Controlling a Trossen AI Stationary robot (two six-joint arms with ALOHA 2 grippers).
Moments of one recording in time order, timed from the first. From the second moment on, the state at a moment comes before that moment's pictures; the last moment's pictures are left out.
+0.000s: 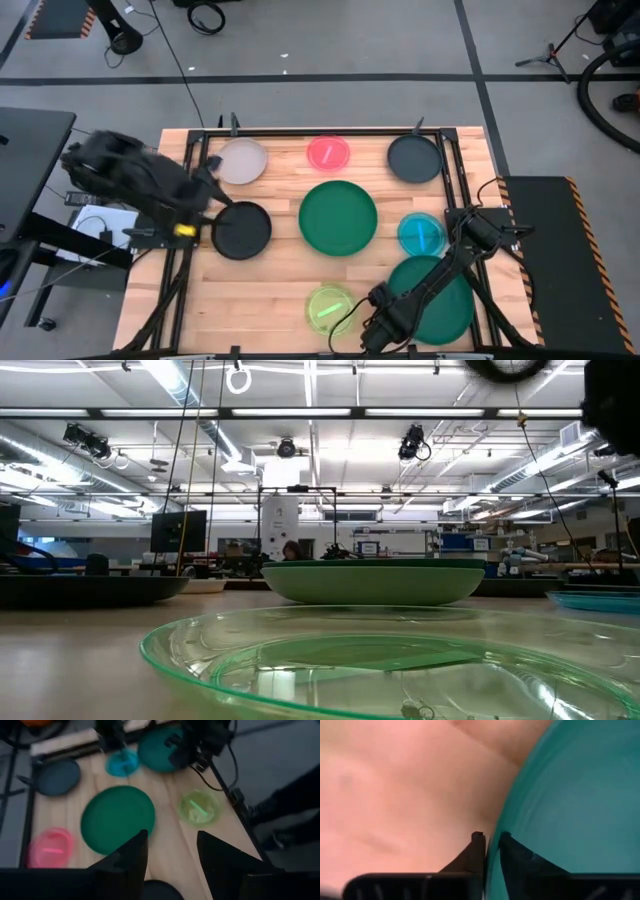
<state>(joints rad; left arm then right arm) -0.37 1.28 2.02 -1.41 -0.15 -0.01 0.76 2.14 1.59 -1.13 -0.09 1.79</state>
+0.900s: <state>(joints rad) -0.32 1.09 2.02 -1.34 -0.17 -0.13 0.38 2.14 2.12 -1.48 0.40 0.40</state>
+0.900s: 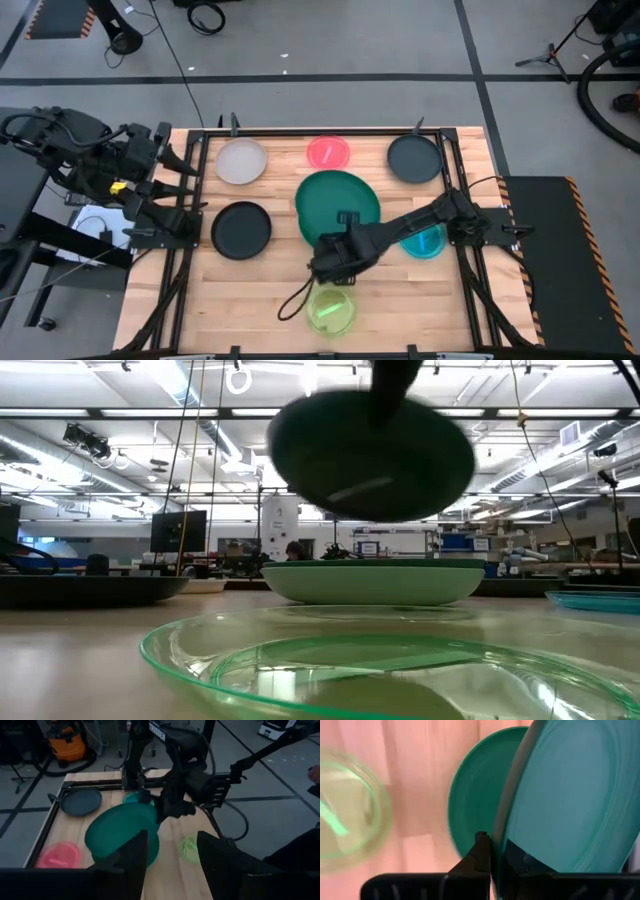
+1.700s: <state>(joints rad) -0.32 1.12 2.02 -1.36 -0.22 -0.12 0.37 2.12 1.86 -1.30 0.32 0.35</state>
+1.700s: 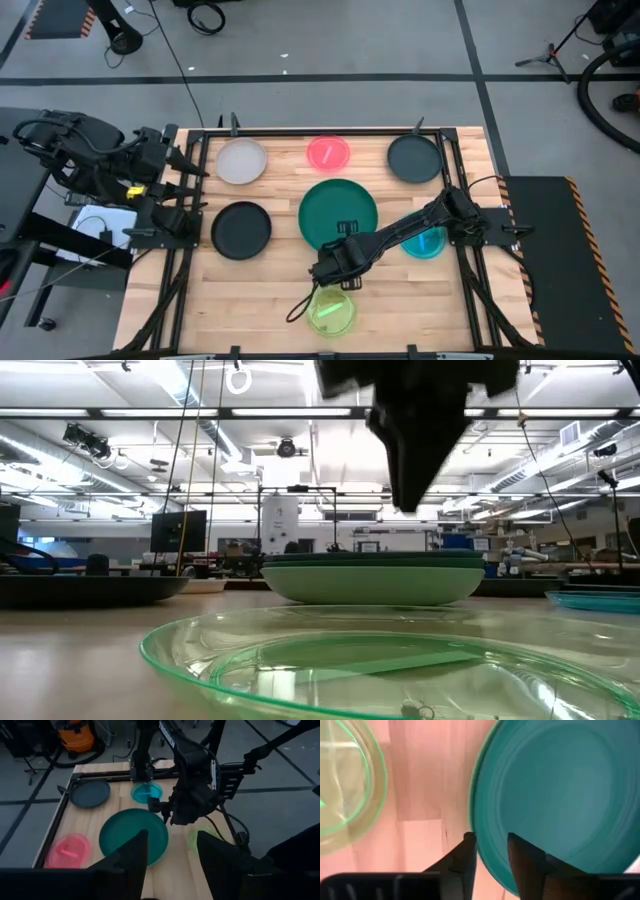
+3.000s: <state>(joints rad) -0.32 1.15 2.02 -1.47 -0.25 -0.20 -0.46 1.57 1.04 -1.08 0.19 0.77</state>
